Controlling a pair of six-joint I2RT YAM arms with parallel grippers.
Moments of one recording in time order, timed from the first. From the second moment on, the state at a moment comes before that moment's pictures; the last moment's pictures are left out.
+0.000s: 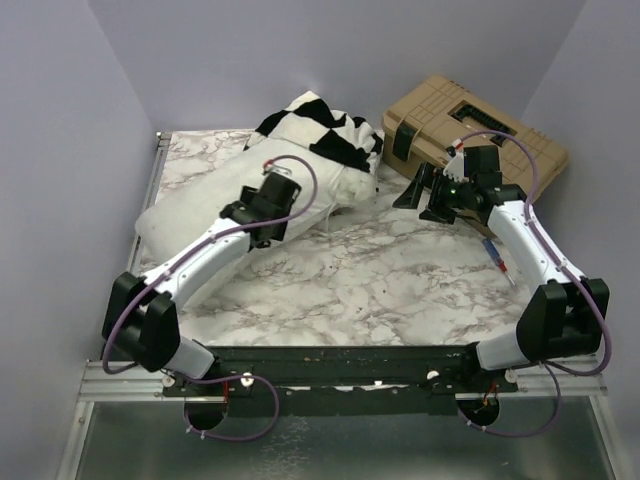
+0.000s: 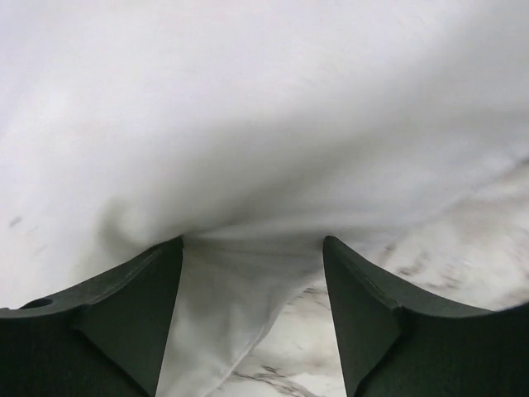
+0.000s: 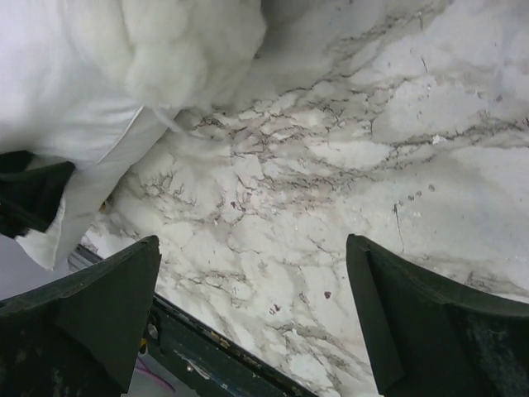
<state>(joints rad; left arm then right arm) -0.63 1.51 1.16 -0.62 -0.51 -0.19 0.11 1.43 1.19 -0.58 -0.49 0.45</state>
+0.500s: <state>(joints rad) -0.49 1.43 1.27 -0.59 -0.27 -0.23 0.11 1.65 1.24 -0.39 -0.60 0.45</state>
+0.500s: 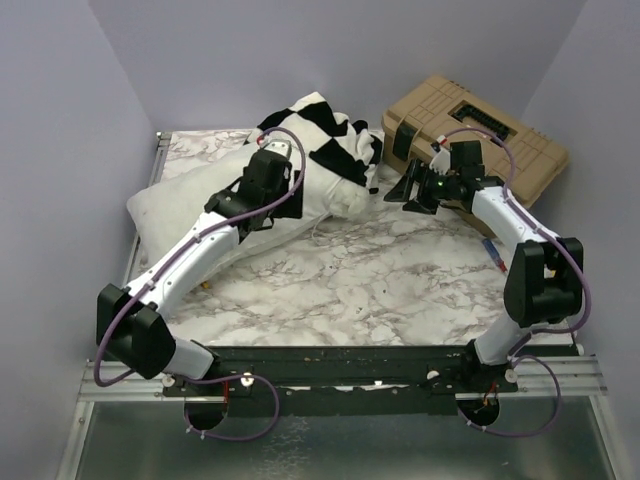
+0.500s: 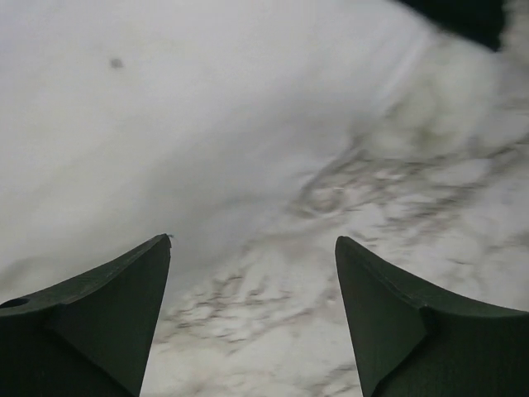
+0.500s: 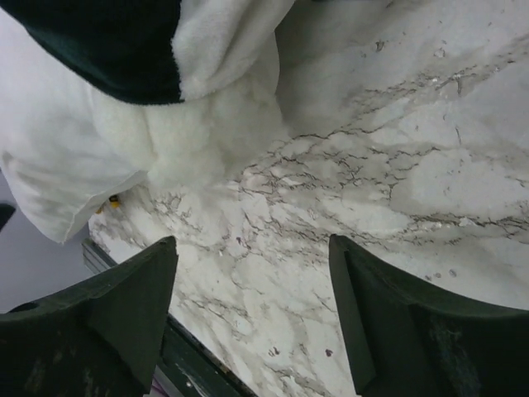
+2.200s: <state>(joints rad) -0.50 1.92 1.35 -0.05 -0.12 -0.71 0.37 2.04 1.50 -0.03 -0.22 0.24</state>
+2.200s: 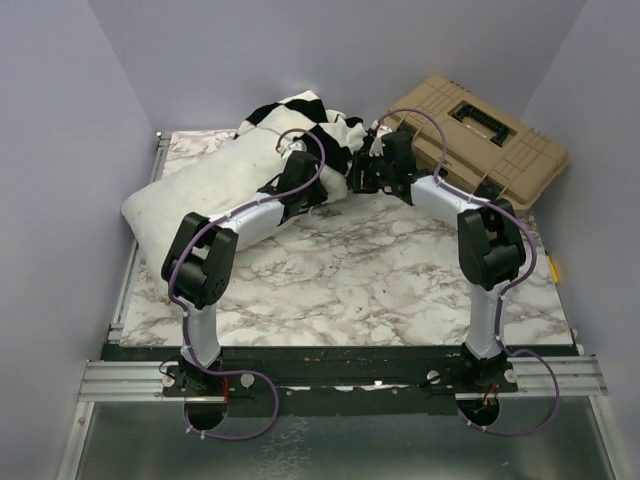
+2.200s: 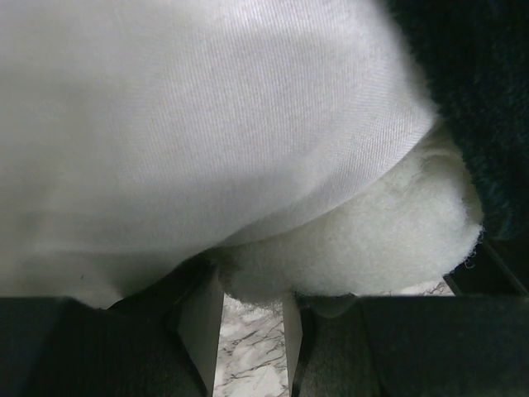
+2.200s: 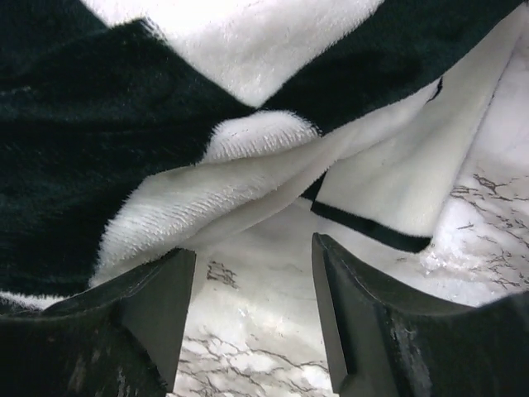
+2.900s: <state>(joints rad) -0.47 1.92 1.39 -0.06 -0.09 -0.71 0.38 1.97 1.43 0.09 -0.32 0.17</state>
